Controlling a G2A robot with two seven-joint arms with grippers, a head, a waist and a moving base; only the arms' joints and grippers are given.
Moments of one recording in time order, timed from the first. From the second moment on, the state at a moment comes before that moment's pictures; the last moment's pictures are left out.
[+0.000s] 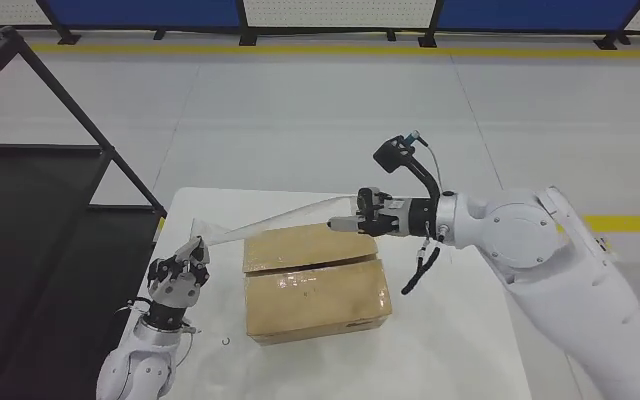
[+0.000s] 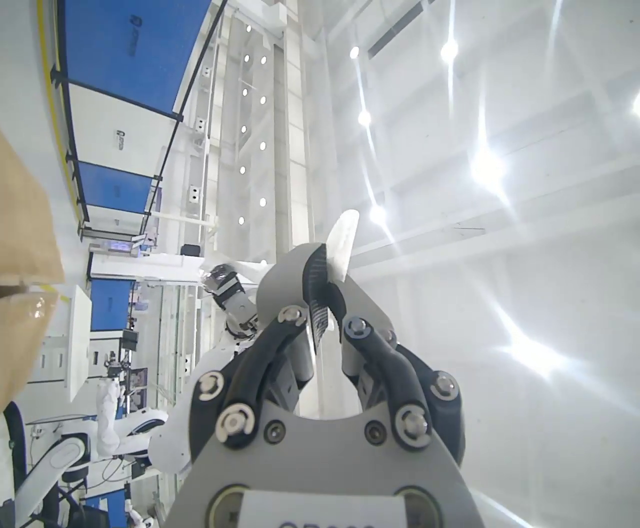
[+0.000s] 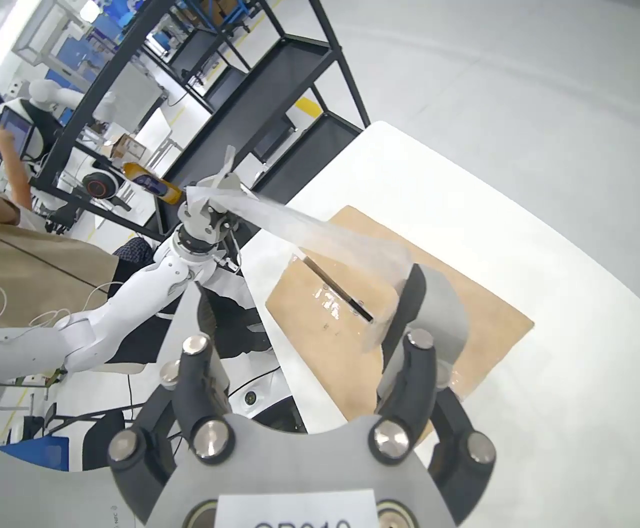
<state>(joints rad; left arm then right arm) 1.33 -1.16 -1.52 -1.66 -1.11 -0.26 -0.61 -0.39 -1.00 0.93 -1.64 -0.09 -0.06 0.94</state>
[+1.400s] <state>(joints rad) 1.38 -1.23 -1.36 -1.57 -0.96 -0.46 -0.39 -0.49 -1.01 1.01 -1.43 0.08 -0.14 0.84</state>
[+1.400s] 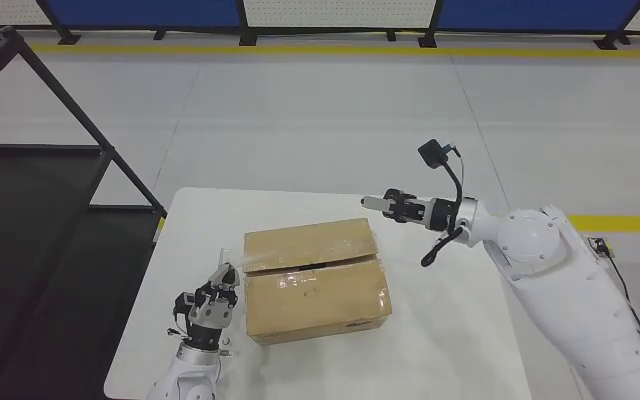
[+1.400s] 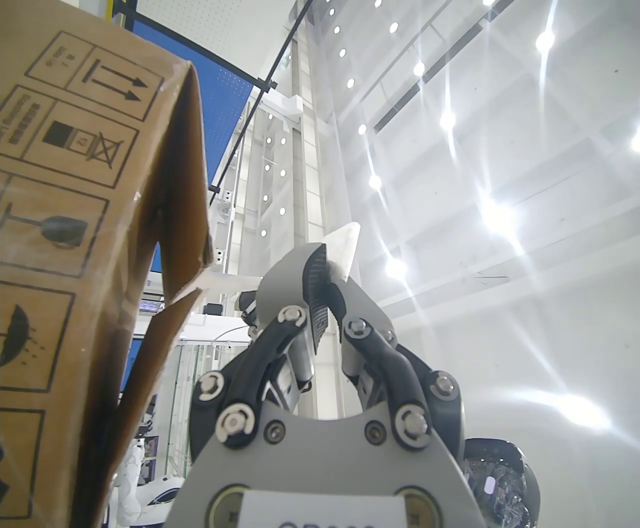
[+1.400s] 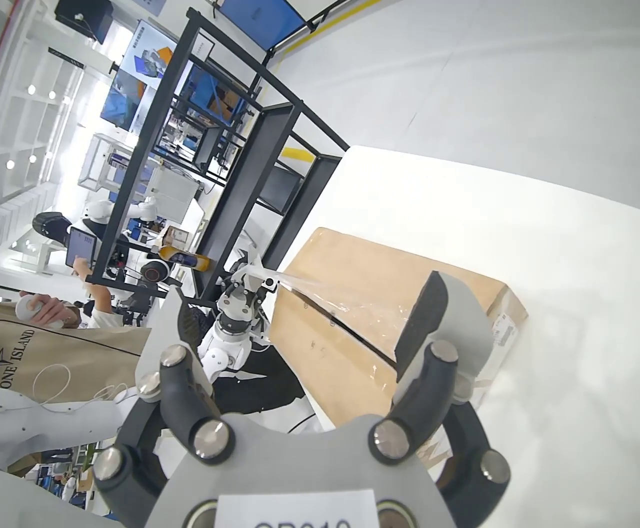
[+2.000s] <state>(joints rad) 1.40 -1.23 -1.39 -1.62 -0.94 -0.40 -0.39 -0.48 -1.03 0.90 -1.39 -0.24 0.00 0.90</state>
